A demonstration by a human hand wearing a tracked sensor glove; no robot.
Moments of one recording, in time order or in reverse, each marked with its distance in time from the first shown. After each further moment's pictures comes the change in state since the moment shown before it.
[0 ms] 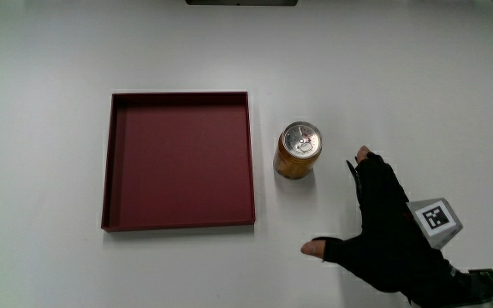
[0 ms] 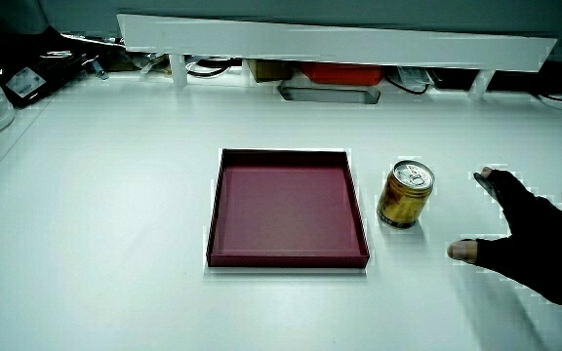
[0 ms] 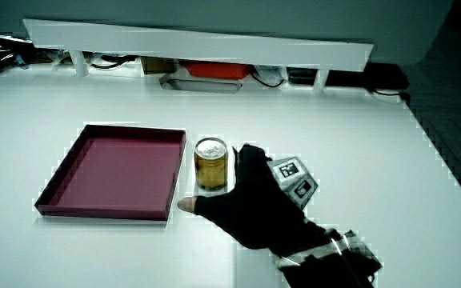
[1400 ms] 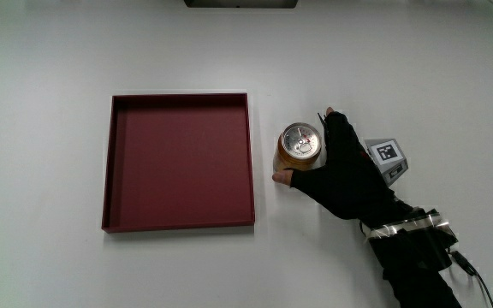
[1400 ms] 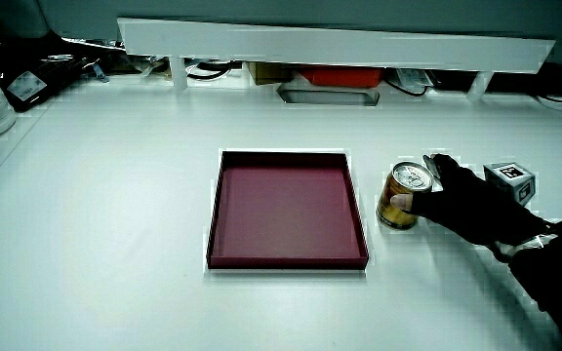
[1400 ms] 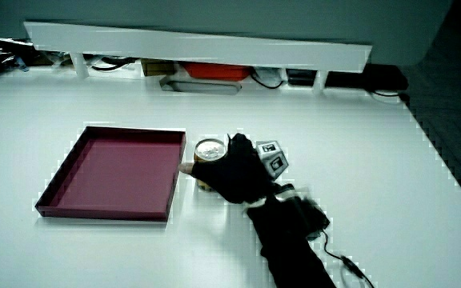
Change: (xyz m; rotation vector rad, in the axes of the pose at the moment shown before) arm 0.030 0.106 -0.012 0.026 0.270 -0.059
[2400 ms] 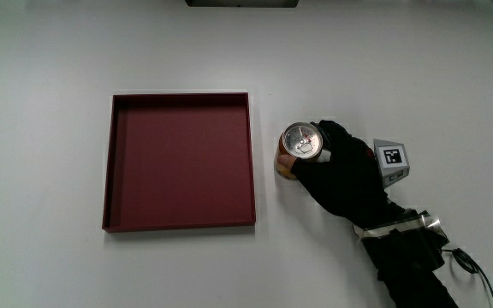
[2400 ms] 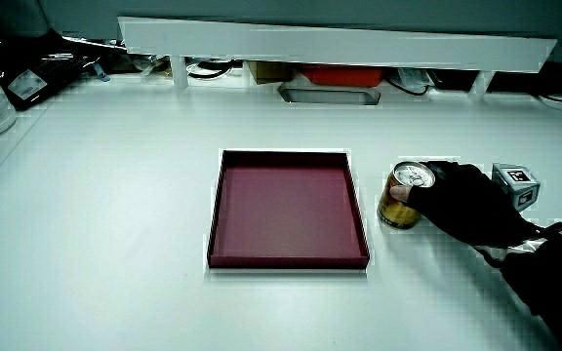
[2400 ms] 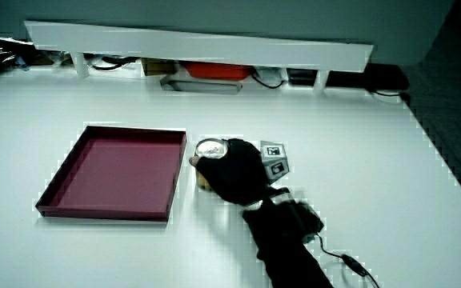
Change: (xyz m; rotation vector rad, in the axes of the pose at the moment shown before) arm 0.008 -0.007 0.002 0.209 0.109 0.091
